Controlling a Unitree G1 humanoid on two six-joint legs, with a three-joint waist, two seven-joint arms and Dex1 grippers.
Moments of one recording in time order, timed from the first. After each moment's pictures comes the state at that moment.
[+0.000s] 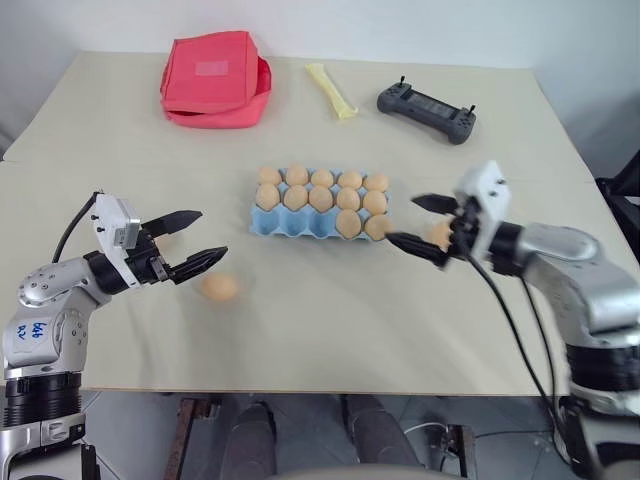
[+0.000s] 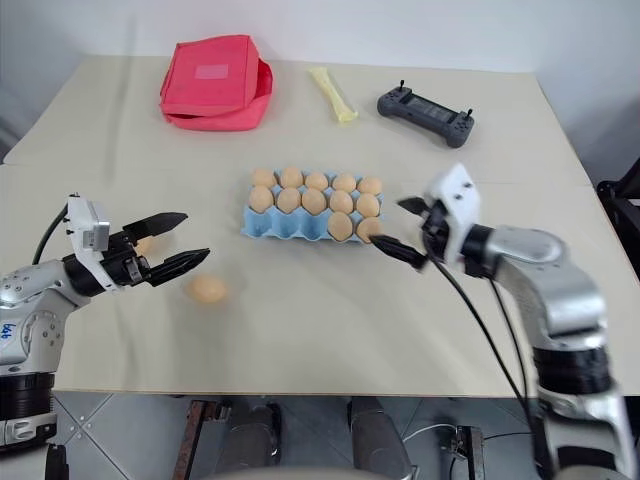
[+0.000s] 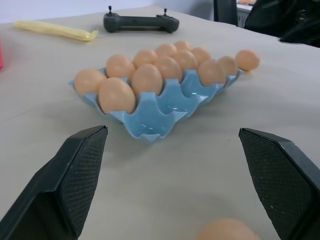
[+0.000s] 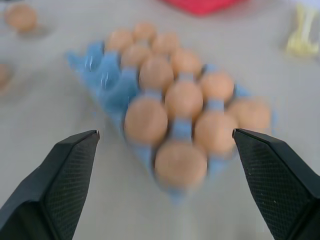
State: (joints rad) left arm -0.28 0.70 0.31 0.04 -0.54 0.31 -1.02; right arm -0.40 -0.75 -0.13 -0.28 0.48 0.73 0.84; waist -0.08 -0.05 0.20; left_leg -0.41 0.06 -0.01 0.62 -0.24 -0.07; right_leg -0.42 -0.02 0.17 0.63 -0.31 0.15
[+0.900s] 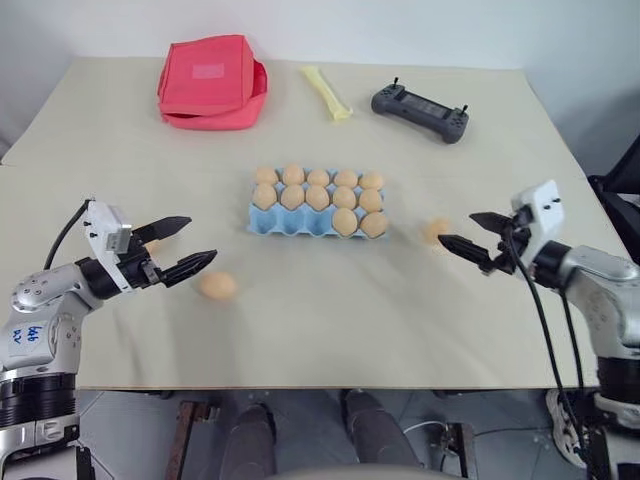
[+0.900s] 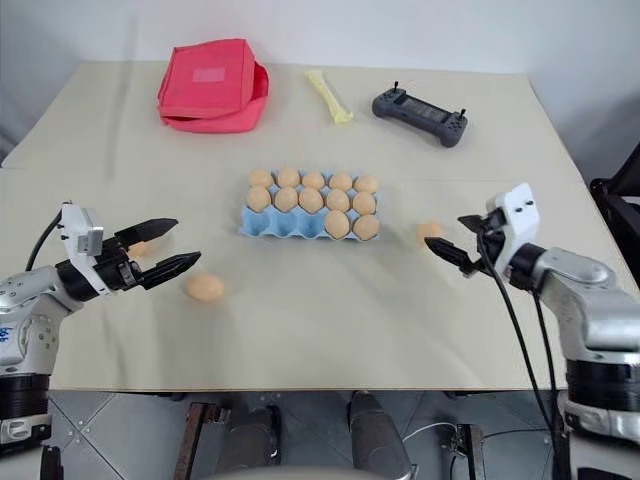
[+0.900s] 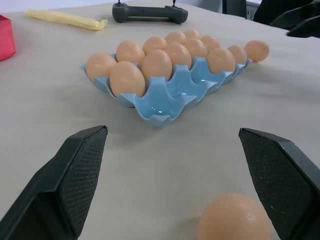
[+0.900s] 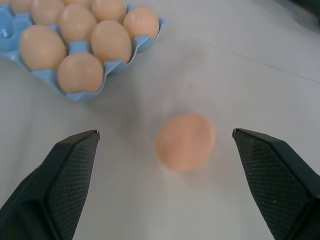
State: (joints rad) left arm -0.25 0.72 0.33 0.09 -0.53 0.27 -1.01; right arm -0.42 -0.68 -0.20 0.03 0.42 0.62 0.75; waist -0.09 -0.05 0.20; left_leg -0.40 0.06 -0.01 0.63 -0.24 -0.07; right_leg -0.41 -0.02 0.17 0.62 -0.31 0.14
